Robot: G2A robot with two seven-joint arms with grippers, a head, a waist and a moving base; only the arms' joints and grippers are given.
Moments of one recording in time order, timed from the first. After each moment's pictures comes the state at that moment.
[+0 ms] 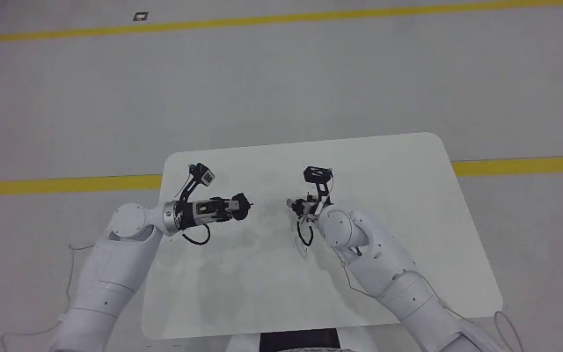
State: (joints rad) left arm 1.24 -1.01 -1.25 -1.32 -0.59 -0.34 -1.29; right arm -1.23 -1.41 0.96 -1.39 -0.74 0.34 0.60
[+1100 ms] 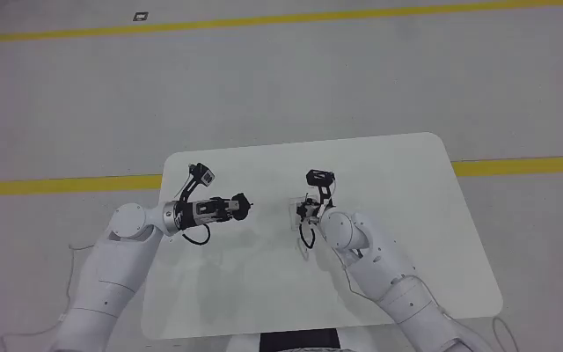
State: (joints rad) left arm 1.24 -1.01 -1.25 -1.32 -0.59 -0.34 -1.29; right arm -1.27 -1.44 1.02 -1.40 -0.83 0.34 0.66
